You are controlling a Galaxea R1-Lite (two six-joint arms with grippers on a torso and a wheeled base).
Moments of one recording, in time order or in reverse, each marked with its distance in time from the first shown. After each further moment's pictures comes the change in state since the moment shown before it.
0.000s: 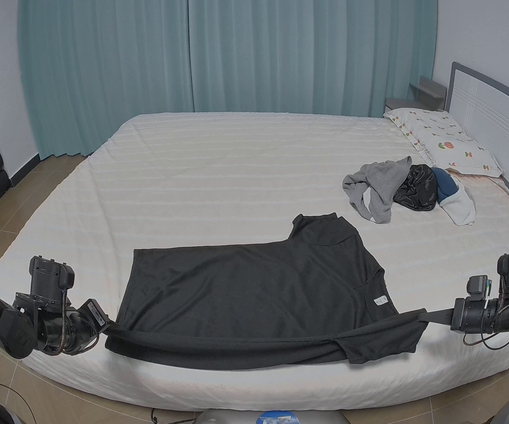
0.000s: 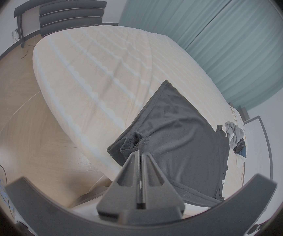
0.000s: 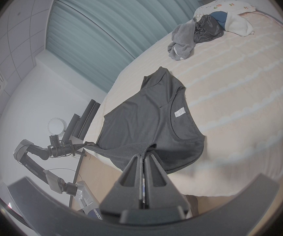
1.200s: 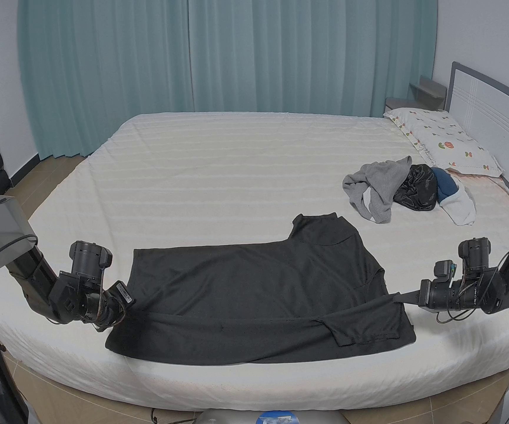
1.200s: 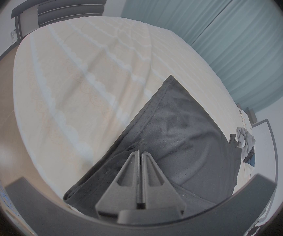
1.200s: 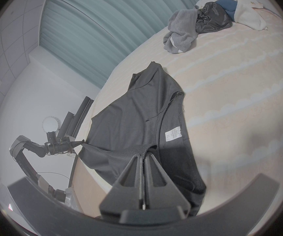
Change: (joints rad) left arm 0.011 0.361 -0.309 -0.016 0.010 -0.003; right arm 0.063 0.355 -0.332 0.008 -0.057 0.004
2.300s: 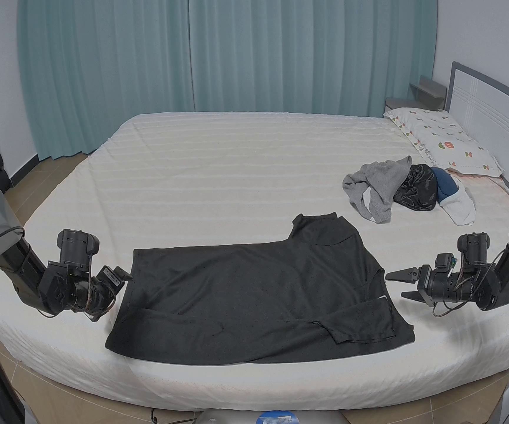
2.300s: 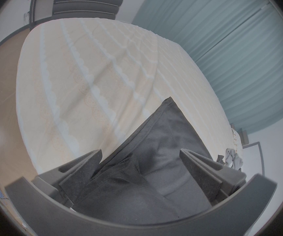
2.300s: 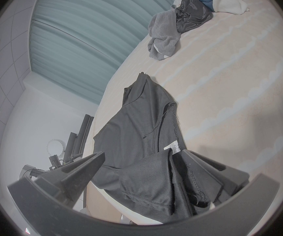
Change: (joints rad) left arm 0.052 -0.040 -0.030 0.001 -0.015 -0.109; right arm -0.013 0.059 -0.061 -0.096 -0.014 0.250
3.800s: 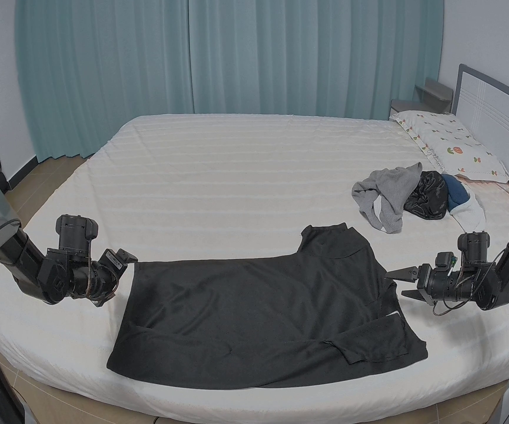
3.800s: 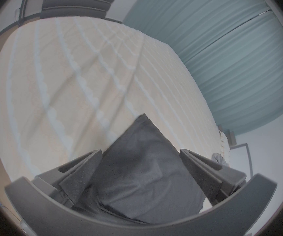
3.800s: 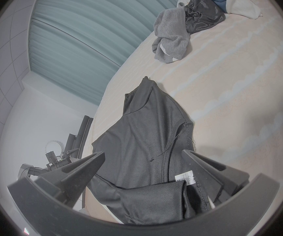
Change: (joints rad) left arm -0.004 -0.014 -0.076 -0.001 -0.073 -0.018; right arm 0.006 -0.009 0.001 -0.001 -0.010 -0.003
